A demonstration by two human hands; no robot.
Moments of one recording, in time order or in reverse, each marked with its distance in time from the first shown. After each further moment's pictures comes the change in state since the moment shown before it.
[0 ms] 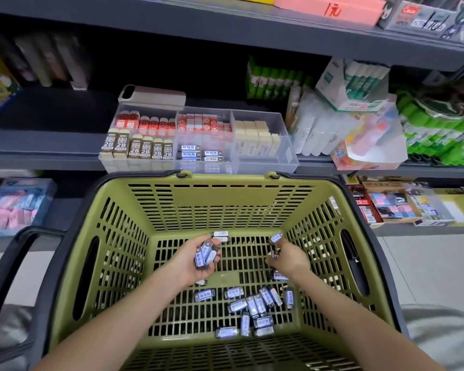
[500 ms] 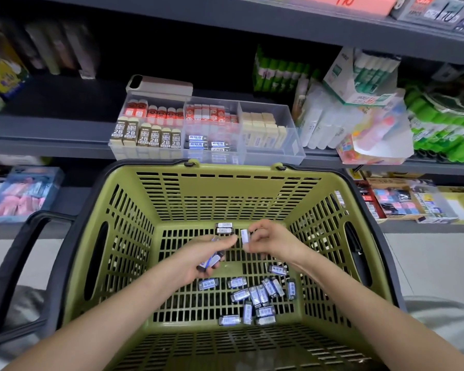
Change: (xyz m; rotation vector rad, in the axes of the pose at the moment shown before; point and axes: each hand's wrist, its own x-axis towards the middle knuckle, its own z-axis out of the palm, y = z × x) left_hand -0.045 -0.006 0.010 0.545 -0.002 0.115; right_hand -0.037 -0.043 -0.035 0.779 -0.417 -0.344
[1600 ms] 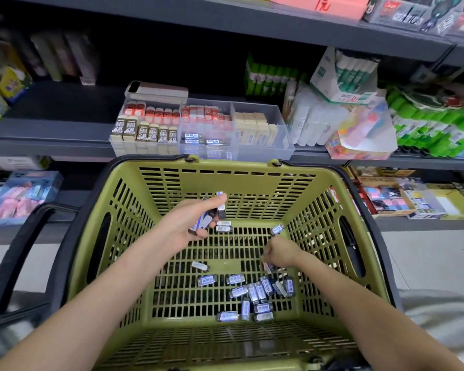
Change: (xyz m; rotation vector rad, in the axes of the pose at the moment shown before) left_hand -0.035 0.042 -0.012 -0.125 -0.017 0.259; right_hand 0.020 0.069 -0.016 -0.903 0.059 0.225
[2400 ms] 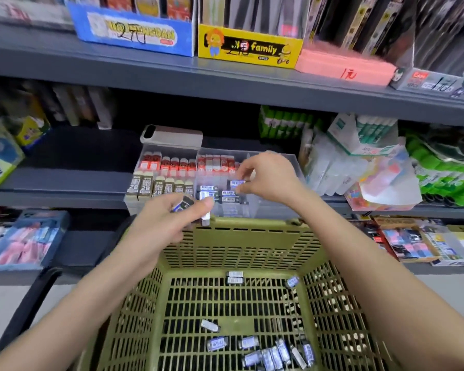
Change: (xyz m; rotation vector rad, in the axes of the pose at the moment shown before) left_hand -0.031 0.089 -0.045 0.238 0.112 0.463; right_hand -0.021 -0.161 -0.224 -0.129 0.643 -0.355
